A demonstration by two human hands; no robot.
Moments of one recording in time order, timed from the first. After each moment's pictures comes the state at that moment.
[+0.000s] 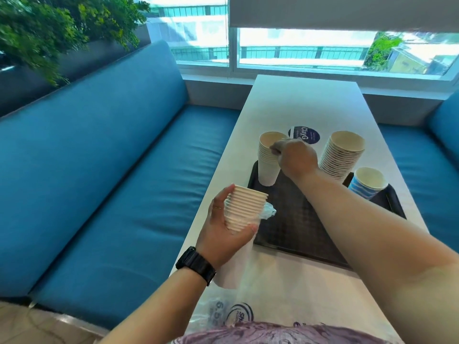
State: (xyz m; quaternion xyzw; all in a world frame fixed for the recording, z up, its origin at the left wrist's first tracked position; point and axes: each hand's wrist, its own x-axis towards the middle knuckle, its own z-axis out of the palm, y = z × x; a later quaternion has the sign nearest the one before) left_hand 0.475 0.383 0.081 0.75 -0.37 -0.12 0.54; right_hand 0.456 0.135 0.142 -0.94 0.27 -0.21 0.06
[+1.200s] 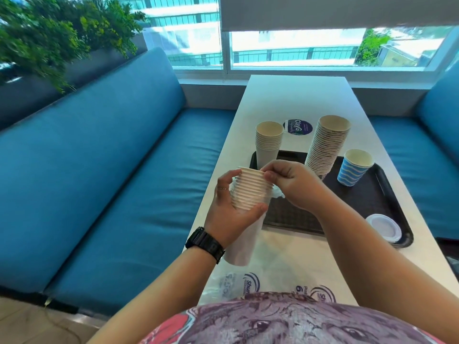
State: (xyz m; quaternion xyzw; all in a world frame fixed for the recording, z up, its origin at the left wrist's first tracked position) left_hand 0.455 0.394 0.102 0.73 -0.38 -0.09 0.56; right_hand 0.357 0.245 0.169 -0.87 0.17 -0.16 0.44
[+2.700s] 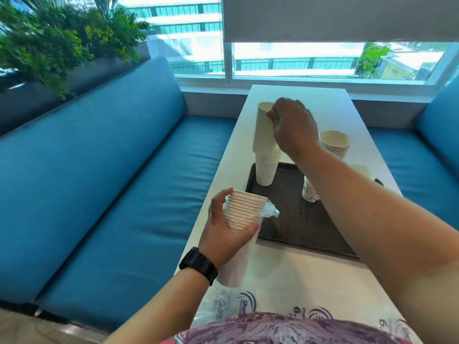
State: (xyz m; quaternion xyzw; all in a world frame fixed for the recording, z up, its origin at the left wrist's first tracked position) left_hand 0.458 0.399 0.087 0.75 -0.37 -0.11 0.54; right_hand 0.440 0.176 0.231 -0.90 0.25 -0.37 0.07
